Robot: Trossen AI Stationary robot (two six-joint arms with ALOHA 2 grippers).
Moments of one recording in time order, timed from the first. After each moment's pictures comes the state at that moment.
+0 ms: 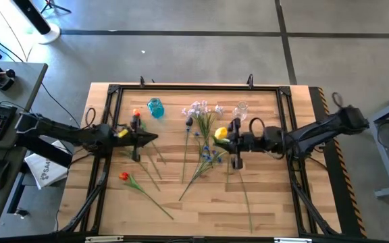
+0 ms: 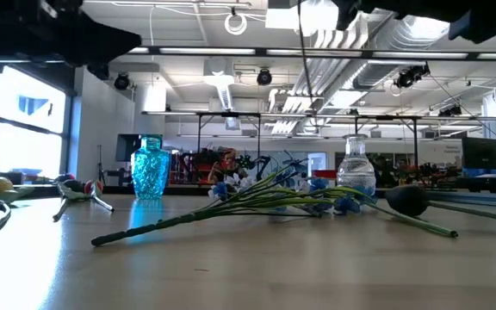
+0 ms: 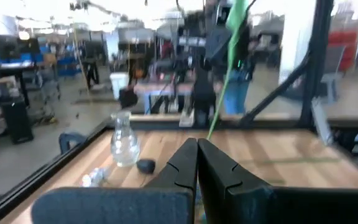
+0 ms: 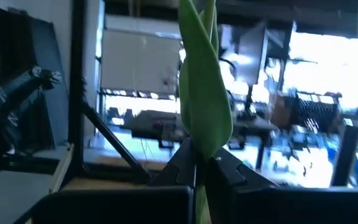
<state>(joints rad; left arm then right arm) -0.13 0.65 0.14 0.58 -0.24 0.07 0.19 1.30 0.54 1.00 0.12 -0.16</state>
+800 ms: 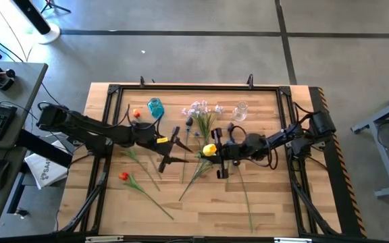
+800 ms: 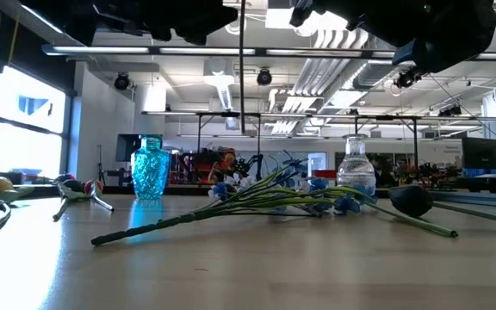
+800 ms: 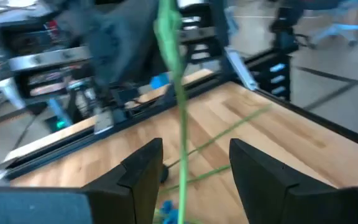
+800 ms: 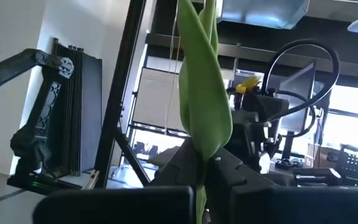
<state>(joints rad) -0.09 1.36 0.65 0.53 0.21 0.35 0.18 1.71 0.70 1.40 -0.06 -0.21</state>
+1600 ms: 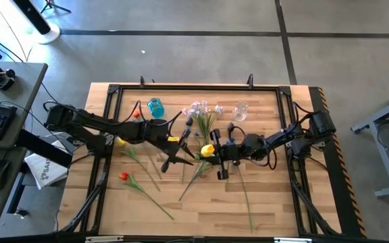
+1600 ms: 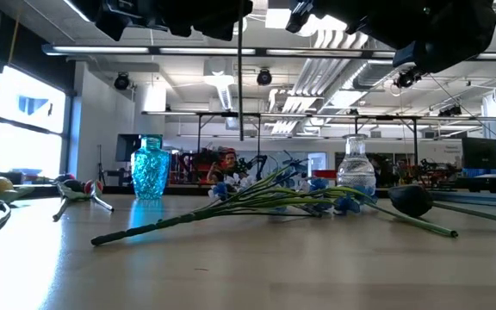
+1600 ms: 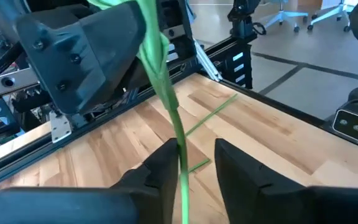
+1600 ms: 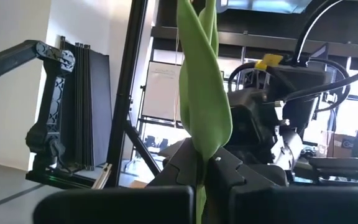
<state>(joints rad) -0.04 1.45 0.83 0.33 0.41 0.42 0.18 1.71 0.70 1.36 -0.08 -0.16</state>
